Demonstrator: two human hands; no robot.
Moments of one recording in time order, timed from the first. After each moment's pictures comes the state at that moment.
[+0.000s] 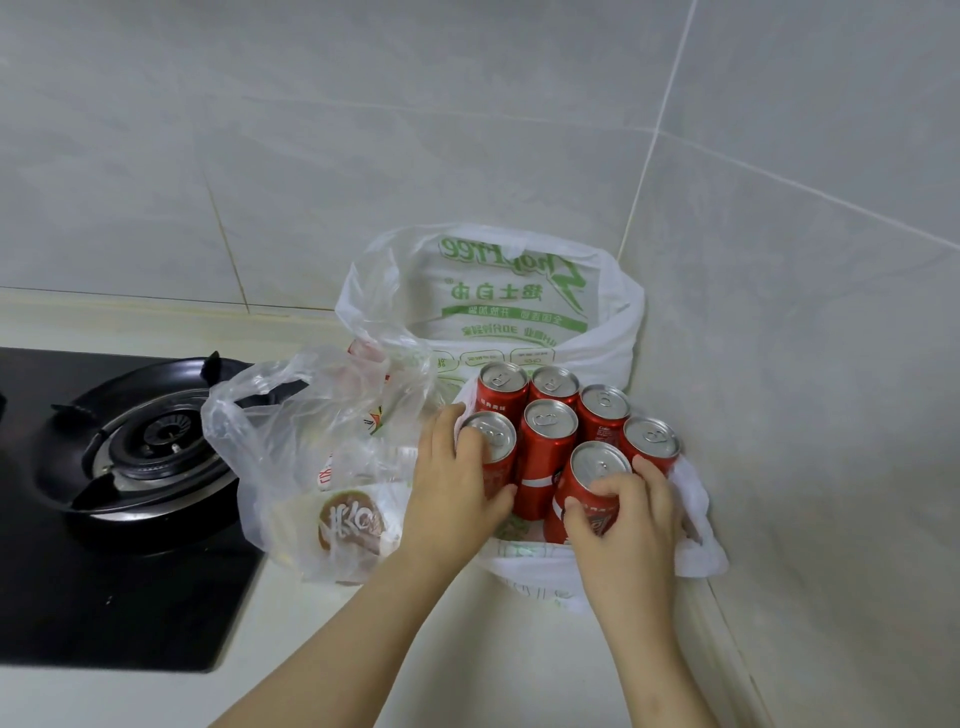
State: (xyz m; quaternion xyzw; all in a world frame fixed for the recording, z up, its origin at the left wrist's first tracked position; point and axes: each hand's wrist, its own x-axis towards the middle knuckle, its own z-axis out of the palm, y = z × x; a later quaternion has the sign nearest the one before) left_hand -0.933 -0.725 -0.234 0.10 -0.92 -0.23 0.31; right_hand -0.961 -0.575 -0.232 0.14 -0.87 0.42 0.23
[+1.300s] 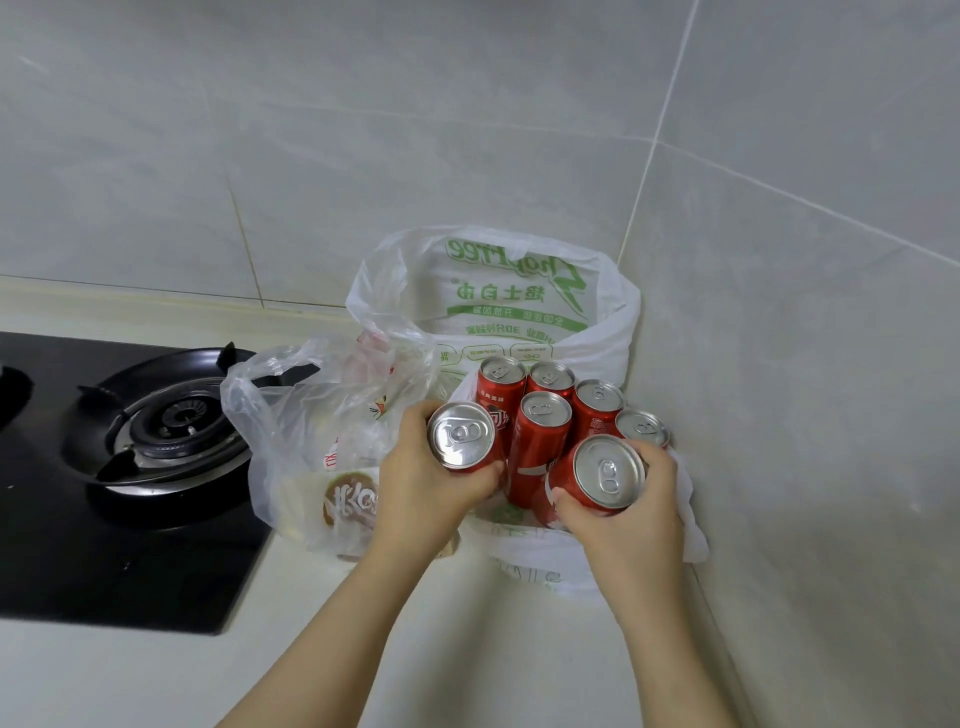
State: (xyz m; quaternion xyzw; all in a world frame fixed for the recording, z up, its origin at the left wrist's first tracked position) left_hand -0.887 -0.709 -0.185 0.23 -0.78 -0.51 0.30; right_hand -0.944 -0.560 -0.199 0.14 -0.77 0.62 0.11
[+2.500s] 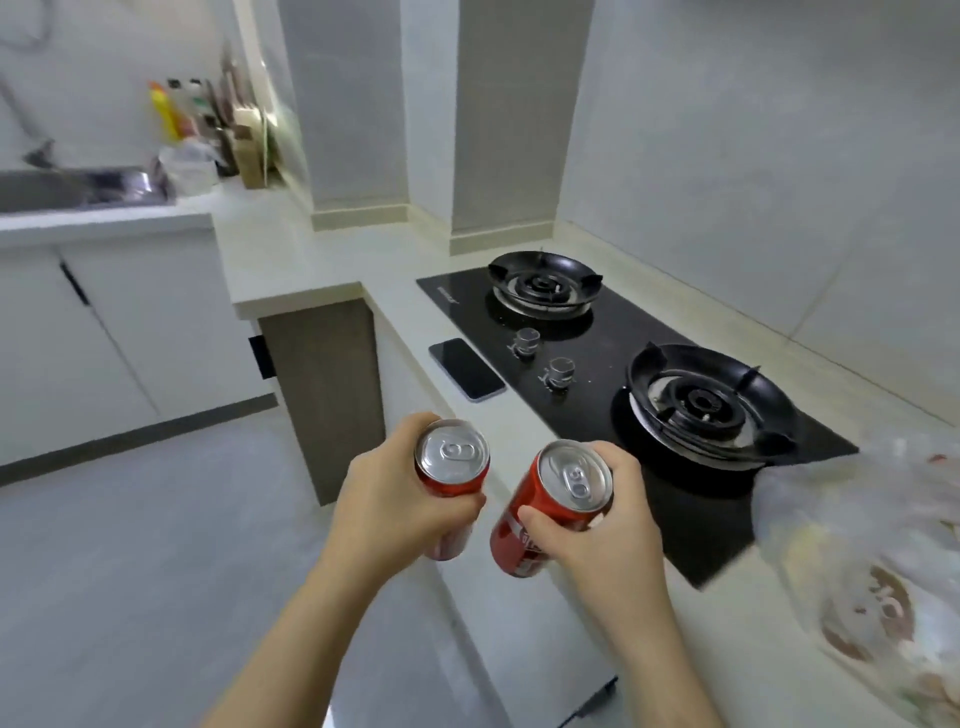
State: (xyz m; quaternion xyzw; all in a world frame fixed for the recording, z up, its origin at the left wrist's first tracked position) left_hand -0.490 -0.797 -0.163 0.58 -0.65 -0.29 0.39; right_hand -0.661 -0.761 -0.172 0.53 -0.60 0.50 -0.32
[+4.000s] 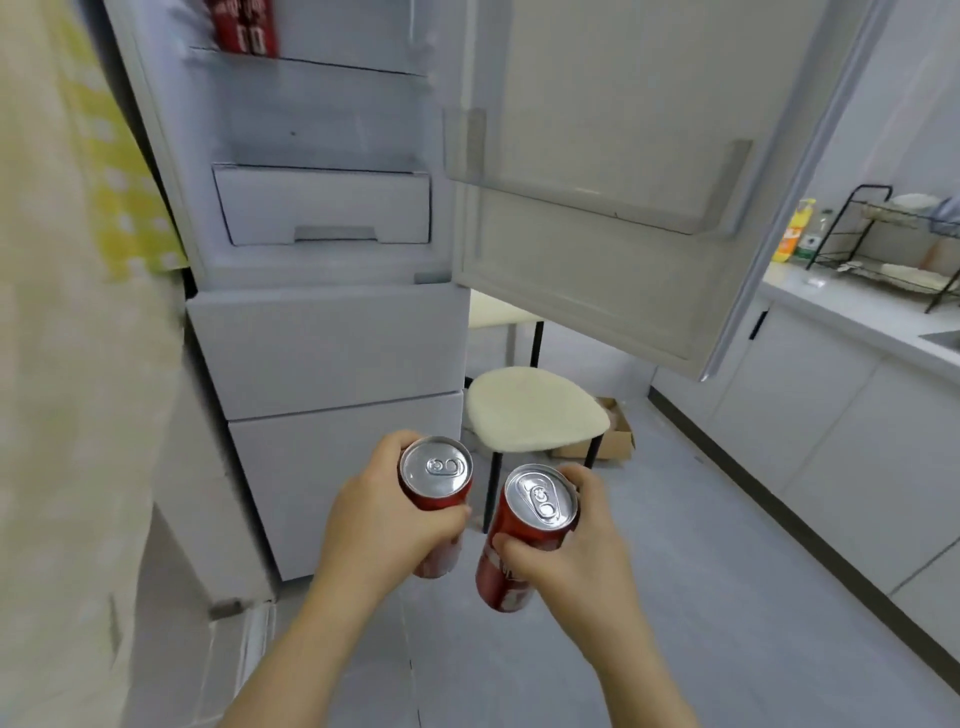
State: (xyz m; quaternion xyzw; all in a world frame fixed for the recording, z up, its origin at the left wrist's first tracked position) left_hand -0.298 -0.400 -0.153 0.86 0.12 0.15 0.48; right_hand -0.290 -0.563 -0.164 0.81 0.05 0.02 -0.58
